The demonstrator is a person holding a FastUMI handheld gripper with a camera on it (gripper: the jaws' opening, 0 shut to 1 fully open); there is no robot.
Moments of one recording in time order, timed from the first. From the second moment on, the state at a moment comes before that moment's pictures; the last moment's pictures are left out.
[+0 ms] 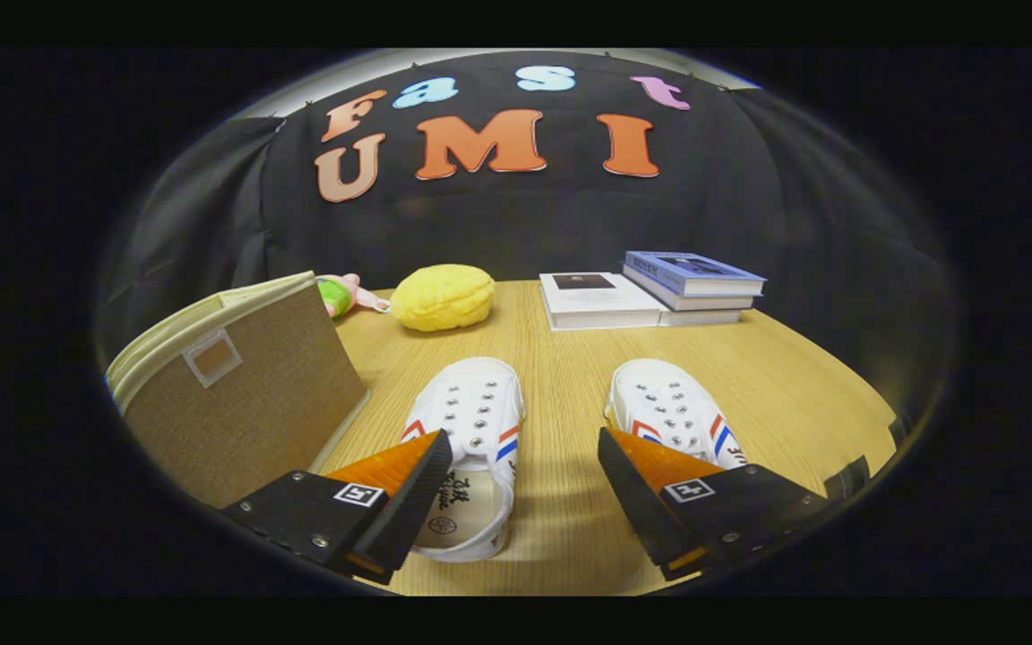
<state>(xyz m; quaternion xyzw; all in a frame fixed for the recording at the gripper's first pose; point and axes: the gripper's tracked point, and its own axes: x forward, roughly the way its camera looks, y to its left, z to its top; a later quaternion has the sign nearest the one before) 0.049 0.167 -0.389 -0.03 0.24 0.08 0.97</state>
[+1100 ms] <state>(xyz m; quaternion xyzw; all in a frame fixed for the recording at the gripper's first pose) 0.051 0.185 -0.412 0.06 0.29 0.08 0.95</state>
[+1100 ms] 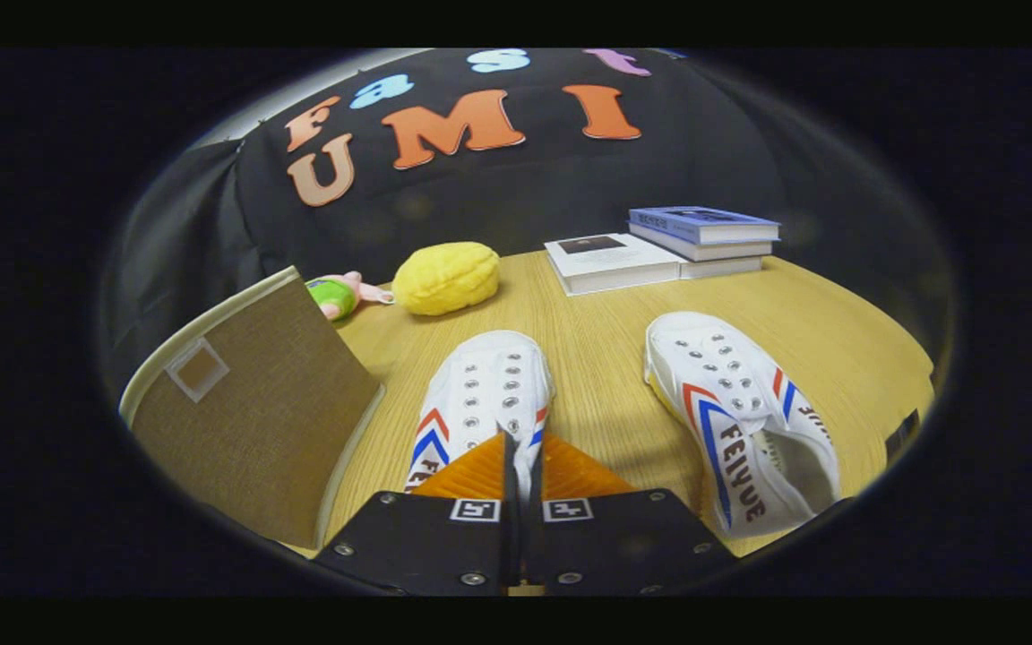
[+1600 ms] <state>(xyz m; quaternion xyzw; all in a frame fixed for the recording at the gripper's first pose) 0.054 0.181 -0.343 0.10 0.24 0.04 0.96</state>
